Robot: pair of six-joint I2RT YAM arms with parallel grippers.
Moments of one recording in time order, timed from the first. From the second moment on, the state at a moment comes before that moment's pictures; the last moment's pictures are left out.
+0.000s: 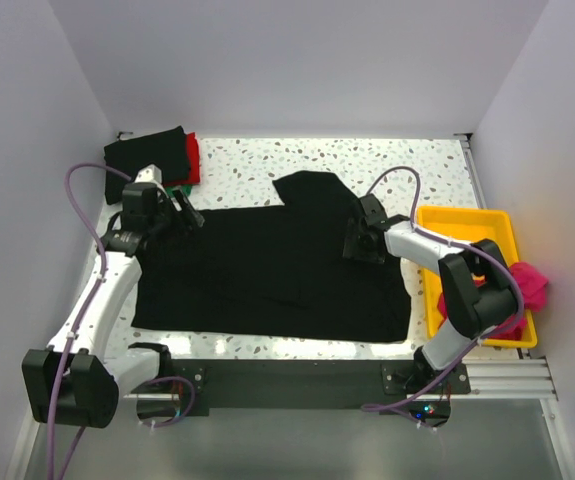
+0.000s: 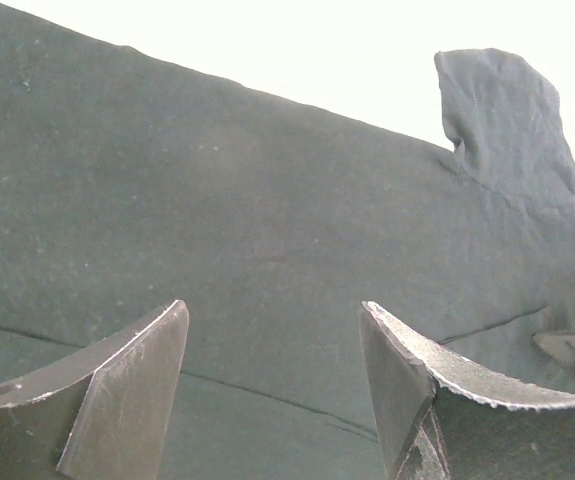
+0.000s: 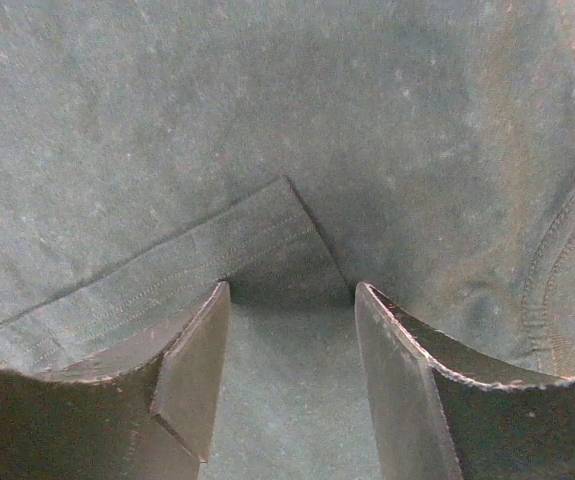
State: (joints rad) left arm -0.07 1.11 0.88 -0.46 0.05 -0.53; right arm 0.43 1.64 0.95 -0.43 0.20 0.57
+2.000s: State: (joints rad) left arm -0.06 1.12 0.67 -0.58 -0.29 -0.75; right arm 0.43 1.40 0.93 -0.47 0.23 0.55
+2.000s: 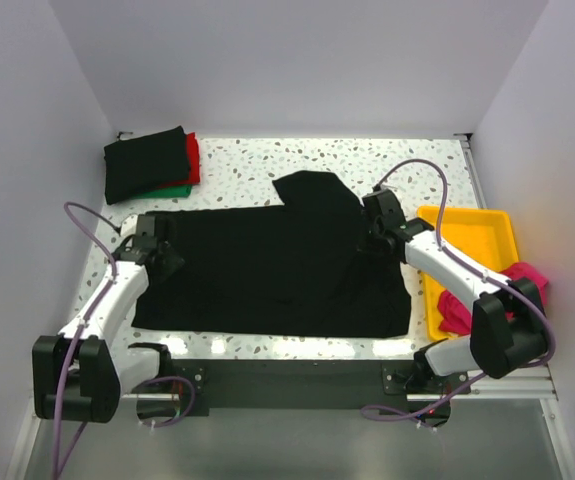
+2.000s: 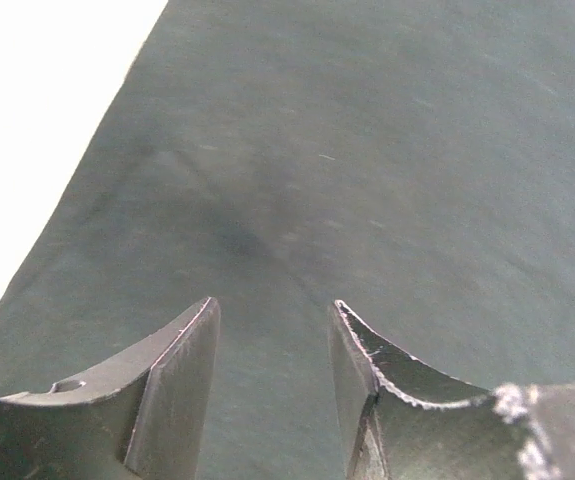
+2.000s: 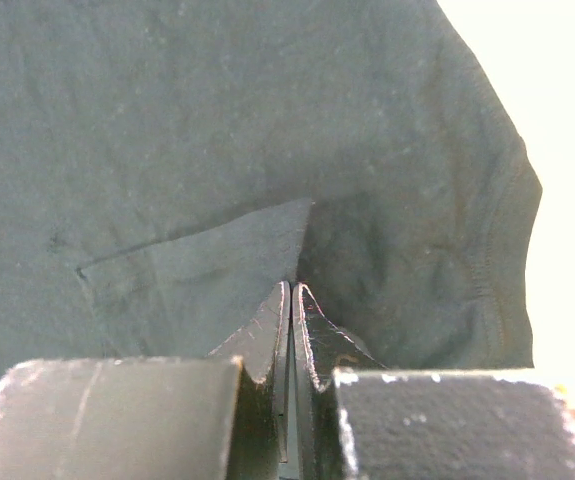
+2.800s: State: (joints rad) left arm 0.10 1.42 0.85 -0.66 -0.39 -0.82; right arm 0.43 1.40 0.89 -0.40 0.11 0.56
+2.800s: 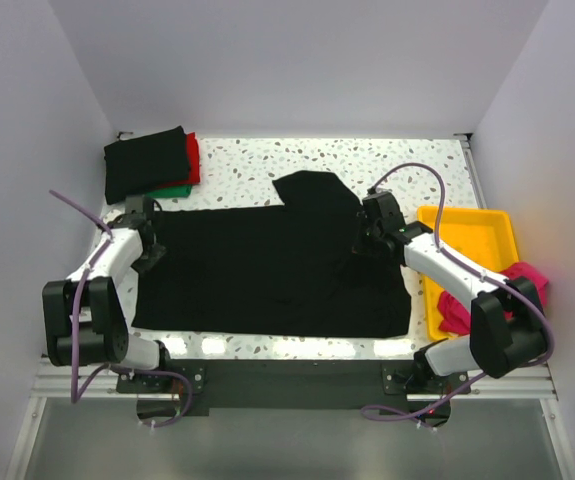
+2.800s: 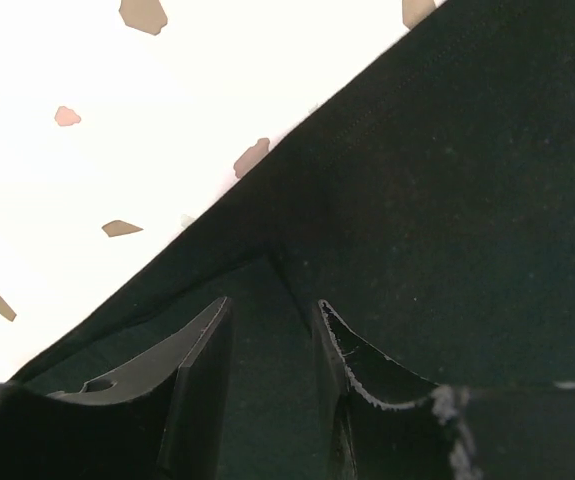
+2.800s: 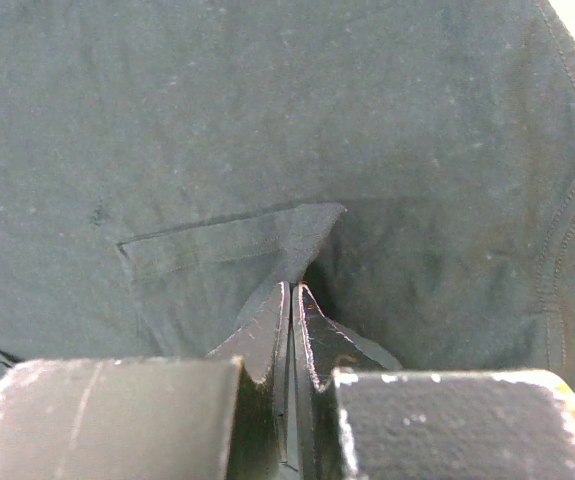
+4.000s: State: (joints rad) left arm 0.11 1.51 0.84 -0.63 -0.42 -0.83; right arm 0.43 1.42 0.88 -0.39 0.09 0.56
